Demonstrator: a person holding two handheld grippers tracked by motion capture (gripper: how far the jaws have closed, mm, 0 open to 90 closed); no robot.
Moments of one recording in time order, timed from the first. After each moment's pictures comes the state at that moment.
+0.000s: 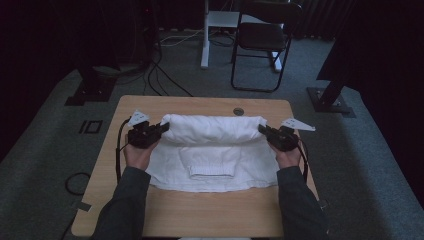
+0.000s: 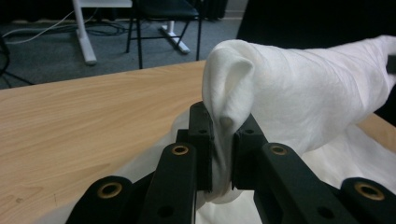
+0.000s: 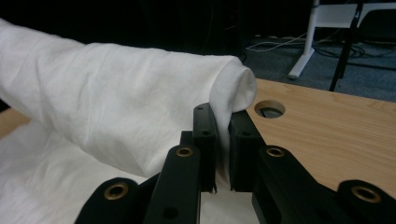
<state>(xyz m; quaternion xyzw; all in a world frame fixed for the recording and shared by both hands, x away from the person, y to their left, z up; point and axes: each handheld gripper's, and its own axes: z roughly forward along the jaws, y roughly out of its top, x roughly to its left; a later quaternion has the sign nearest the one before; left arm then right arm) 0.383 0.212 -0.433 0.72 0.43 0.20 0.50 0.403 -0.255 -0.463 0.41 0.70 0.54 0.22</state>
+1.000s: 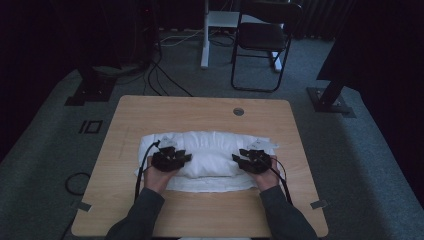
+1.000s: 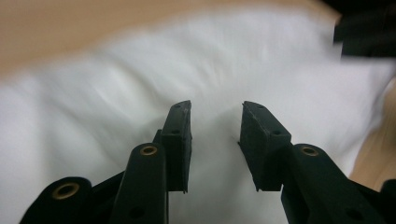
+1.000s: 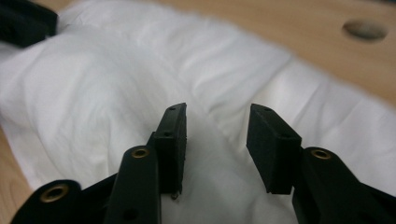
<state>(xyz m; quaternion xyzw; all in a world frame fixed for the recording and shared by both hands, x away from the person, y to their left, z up) 0.358 0.148 -0.507 0.79 0.42 0.12 0.42 0.365 -0.176 -0.510 0.40 0.79 0.44 0.18</state>
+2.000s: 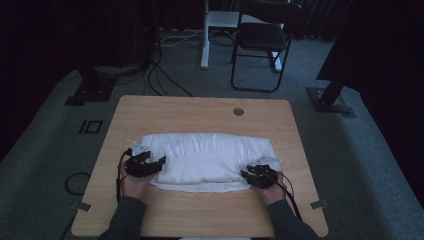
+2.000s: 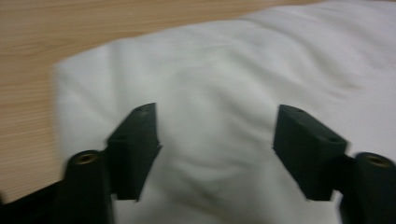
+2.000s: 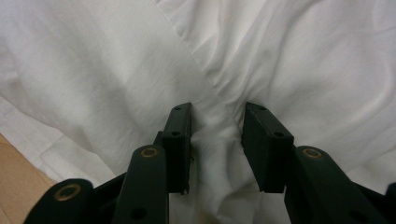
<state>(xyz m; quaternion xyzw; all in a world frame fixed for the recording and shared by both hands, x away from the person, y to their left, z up) 0.351 0.230 -0.517 0.72 0.53 0.22 0.39 0.345 -0.202 -0.559 0.43 0.80 0.38 0.16</state>
